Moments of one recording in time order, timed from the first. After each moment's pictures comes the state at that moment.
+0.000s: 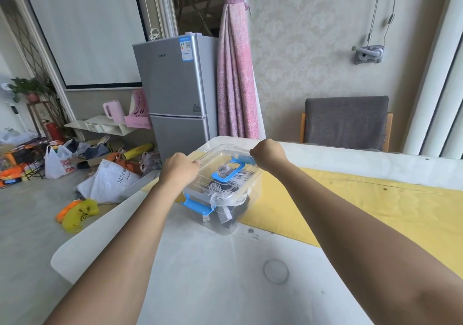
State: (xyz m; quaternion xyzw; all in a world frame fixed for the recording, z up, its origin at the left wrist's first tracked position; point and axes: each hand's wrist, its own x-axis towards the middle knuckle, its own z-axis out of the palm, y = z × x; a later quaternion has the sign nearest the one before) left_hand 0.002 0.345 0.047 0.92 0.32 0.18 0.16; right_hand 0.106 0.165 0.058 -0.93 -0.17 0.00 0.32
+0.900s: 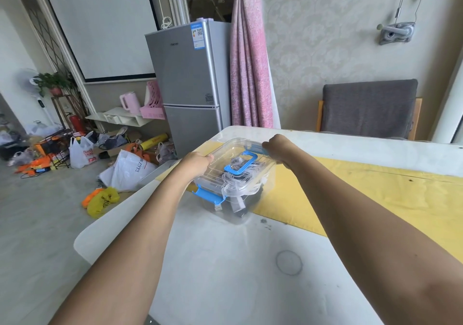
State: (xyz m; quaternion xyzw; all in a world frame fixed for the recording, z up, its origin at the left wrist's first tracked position) left_hand 0.001 0.349 0.039 0.90 0.30 0.08 0.29; right_hand 0.114 0.175 0.047 -0.93 -0.16 0.08 0.33
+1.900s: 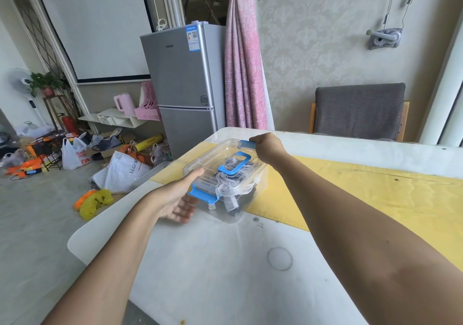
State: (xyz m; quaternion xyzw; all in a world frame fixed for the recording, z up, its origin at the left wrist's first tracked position) left_hand -0.070 0.333 0.030 0.75 0.37 -0.09 0.54; right_hand 0.101 0.174 0.044 -0.88 -0.19 0.02 0.44
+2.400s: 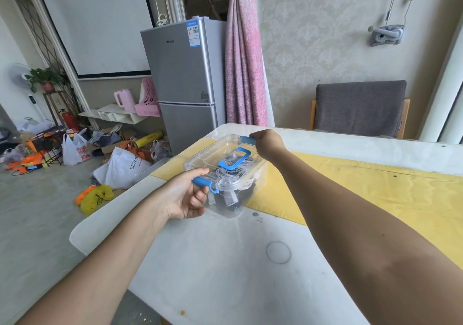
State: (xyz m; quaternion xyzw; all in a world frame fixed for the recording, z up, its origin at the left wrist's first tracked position) left_hand -0.083 0.301 0.043 0.62 0.34 -0.09 0.70; right_hand 0.104 0.176 0.040 -0.88 -0.19 0.01 0.45
